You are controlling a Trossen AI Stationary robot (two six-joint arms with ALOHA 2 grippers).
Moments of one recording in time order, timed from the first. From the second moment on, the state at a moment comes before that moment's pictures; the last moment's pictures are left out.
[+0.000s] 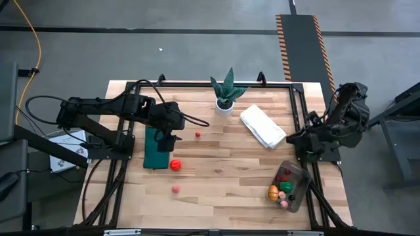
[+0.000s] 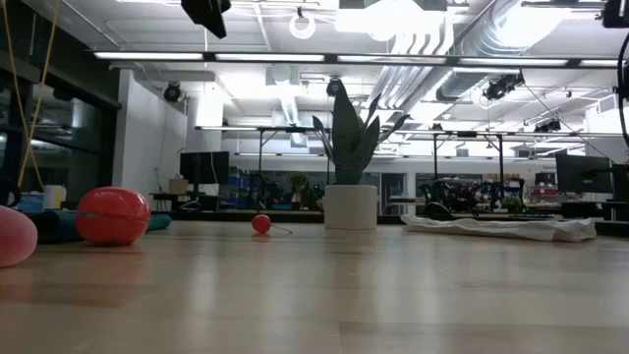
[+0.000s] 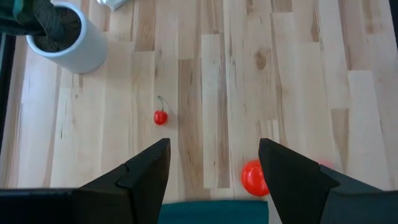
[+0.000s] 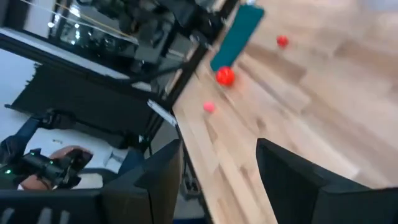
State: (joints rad) left arm 0.07 1.34 1.44 -1.14 -0.04 -0.01; right arm 0.98 0.50 0.90 -0.96 0.82 1.46
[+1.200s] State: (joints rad) left arm 0.07 0.98 1.44 -1.18 -0.12 -0.19; right arm 0.98 0.39 0.90 -0.70 1.12 0.94
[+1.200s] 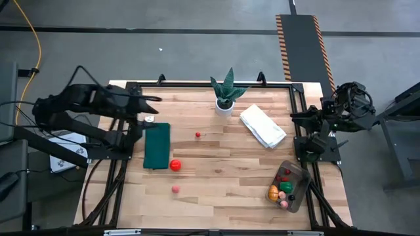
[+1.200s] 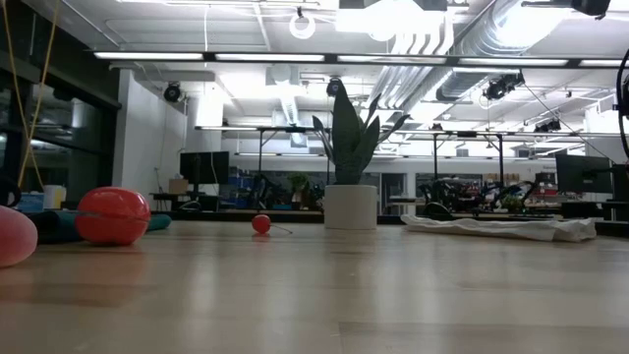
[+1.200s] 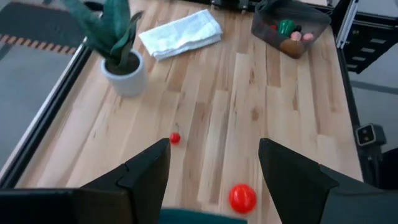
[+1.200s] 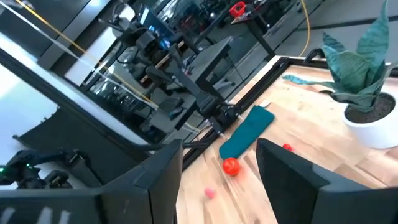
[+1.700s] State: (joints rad) left arm 0.07 0.88 1.31 -1.41 -0.11 -0.24; right arm 0.98 0.39 0.90 -0.68 1.21 0.94
